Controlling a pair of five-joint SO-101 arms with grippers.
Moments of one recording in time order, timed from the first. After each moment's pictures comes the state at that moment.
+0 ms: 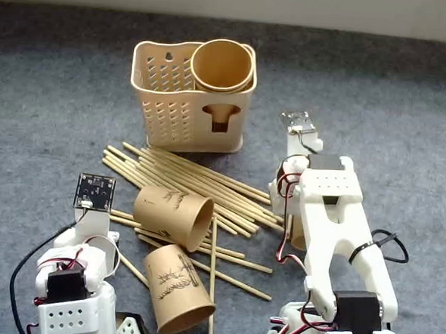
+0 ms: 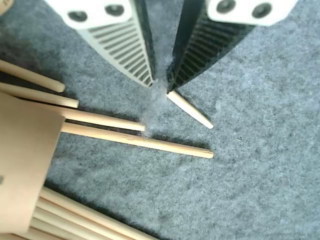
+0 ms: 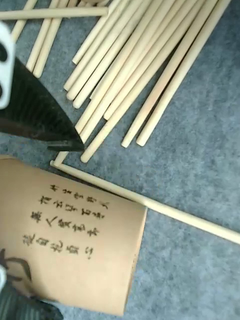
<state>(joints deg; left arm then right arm) -17.3 -104.1 96.0 75.5 -8.6 -8.8 -13.1 36.0 65.0 11.5</state>
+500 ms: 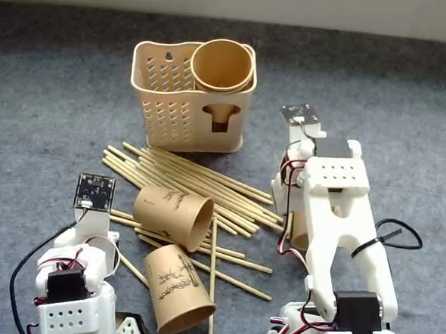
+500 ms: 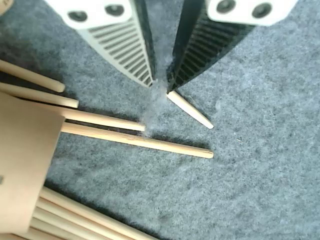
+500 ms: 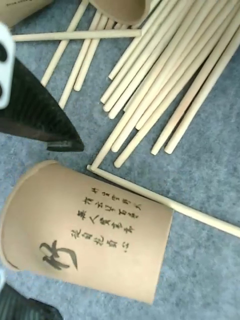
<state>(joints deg) -17.3 -104.1 96.0 75.5 -8.6 -8.8 -13.1 25.3 82.8 13.9</state>
